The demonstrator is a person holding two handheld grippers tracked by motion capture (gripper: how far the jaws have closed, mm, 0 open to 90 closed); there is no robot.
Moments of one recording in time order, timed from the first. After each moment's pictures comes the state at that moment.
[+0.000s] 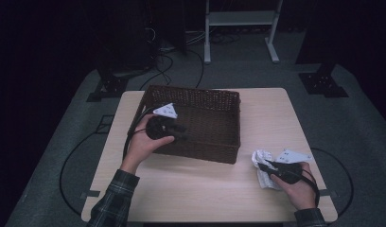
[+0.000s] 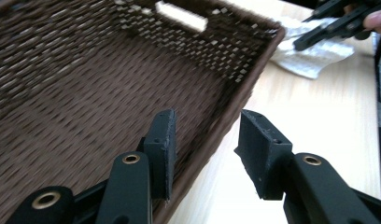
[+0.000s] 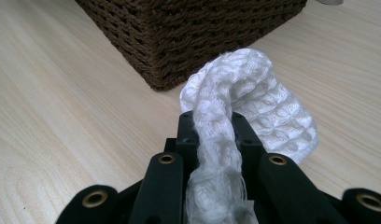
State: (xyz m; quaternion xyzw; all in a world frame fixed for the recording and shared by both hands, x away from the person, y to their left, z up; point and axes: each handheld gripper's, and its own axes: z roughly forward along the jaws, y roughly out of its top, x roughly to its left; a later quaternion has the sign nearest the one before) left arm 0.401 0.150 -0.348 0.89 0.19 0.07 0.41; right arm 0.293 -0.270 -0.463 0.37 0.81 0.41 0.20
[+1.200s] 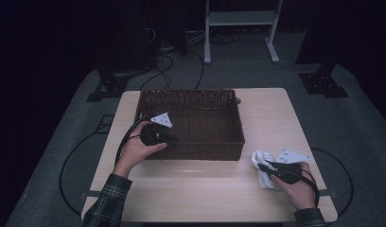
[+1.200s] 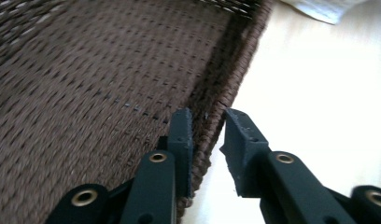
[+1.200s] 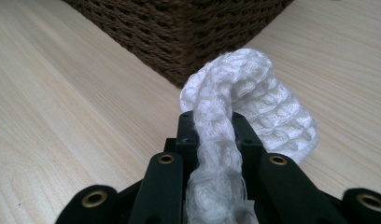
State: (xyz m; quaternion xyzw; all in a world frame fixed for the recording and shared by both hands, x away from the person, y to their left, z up) left arm 0.395 0.156 -0.375 0.92 0.19 0.05 0.34; right arm 0.293 -0.270 -0.465 0.38 0.81 0.40 0.20
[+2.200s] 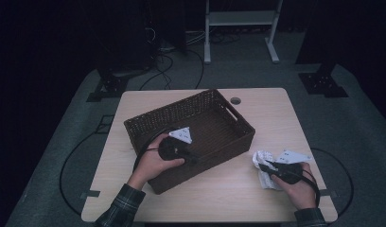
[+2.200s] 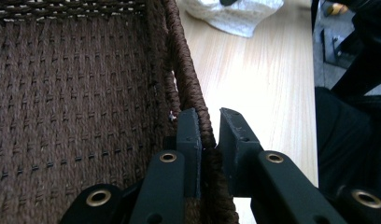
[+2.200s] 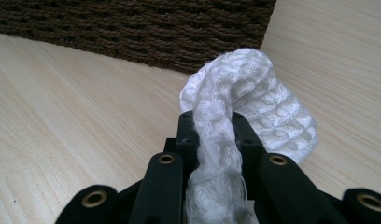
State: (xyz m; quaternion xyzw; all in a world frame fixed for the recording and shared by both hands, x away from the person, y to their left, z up) left arm 0.356 0.106 -0.384 0.92 0.13 -0.02 0.38; right arm 0.294 -0.273 -0.467 0.38 0.81 0.40 0.20
